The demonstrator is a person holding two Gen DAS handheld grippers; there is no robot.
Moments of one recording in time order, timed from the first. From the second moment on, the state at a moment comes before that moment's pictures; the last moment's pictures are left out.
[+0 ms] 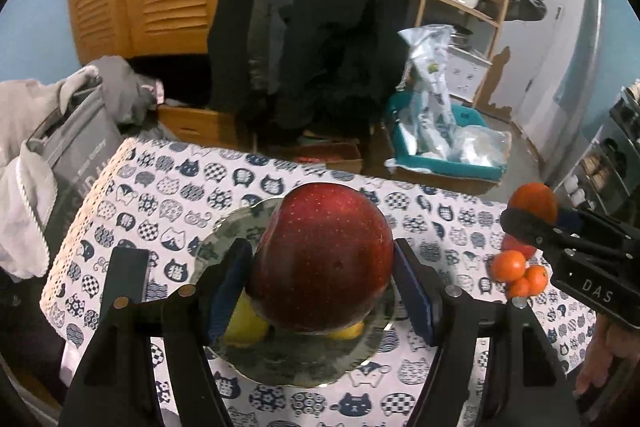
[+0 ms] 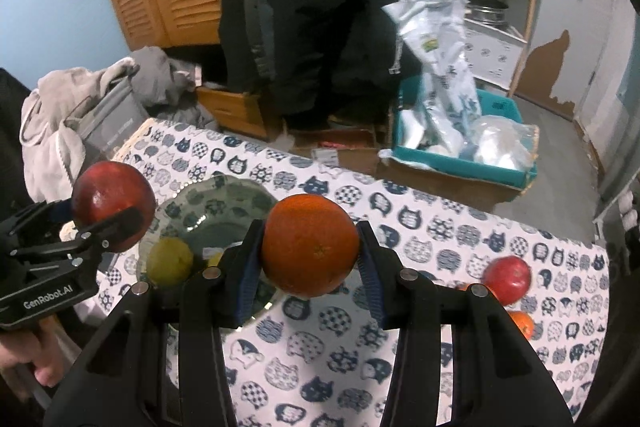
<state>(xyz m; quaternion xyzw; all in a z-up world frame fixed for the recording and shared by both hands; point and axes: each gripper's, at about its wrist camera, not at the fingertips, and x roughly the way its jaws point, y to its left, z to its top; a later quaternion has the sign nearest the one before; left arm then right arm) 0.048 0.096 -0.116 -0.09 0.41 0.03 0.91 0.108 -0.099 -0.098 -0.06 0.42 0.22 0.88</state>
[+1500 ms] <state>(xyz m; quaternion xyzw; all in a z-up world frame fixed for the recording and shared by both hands) 0.130 0.153 -0.246 -0.12 0.53 0.06 0.84 0.181 -0.027 -0.233 -0.05 0.55 0.24 0.80</state>
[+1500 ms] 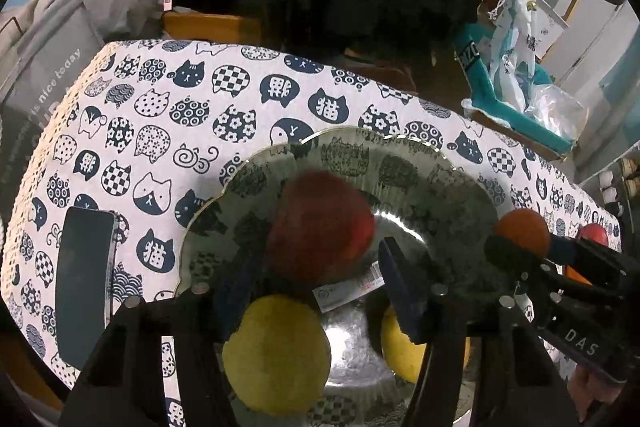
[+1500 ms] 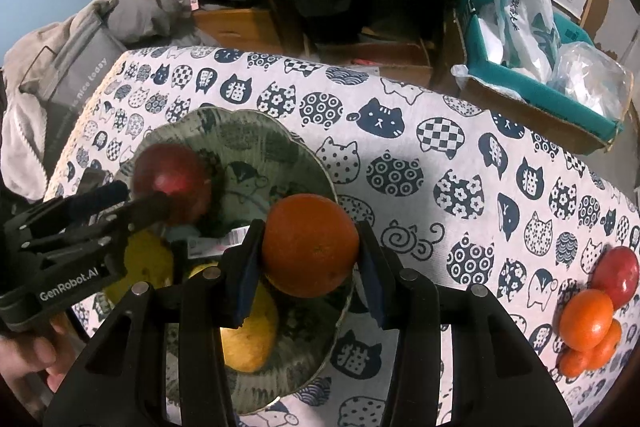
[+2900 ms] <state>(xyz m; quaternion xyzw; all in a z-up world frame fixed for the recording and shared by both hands) 0.081 0.169 -0.179 -0.12 0.48 0.11 0.86 0.163 -0.012 -0.178 -0.09 0.50 0.25 0.83</state>
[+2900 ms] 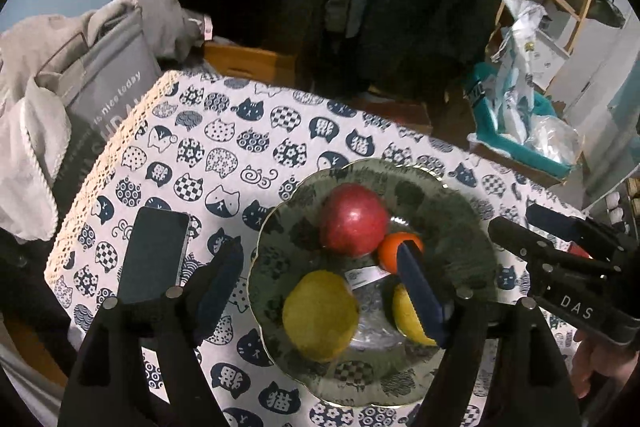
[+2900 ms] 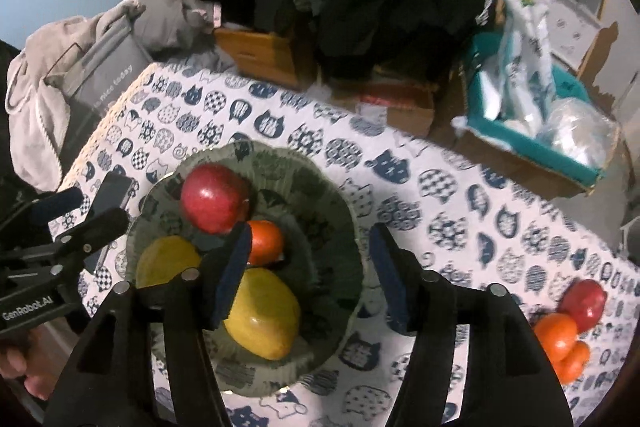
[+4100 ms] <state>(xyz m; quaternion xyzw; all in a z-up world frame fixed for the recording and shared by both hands) 0.026 0.077 -0.067 -0.06 0.36 0.03 0.93 0.086 -0.144 -0.063 -0.09 0.38 0.17 0.90</state>
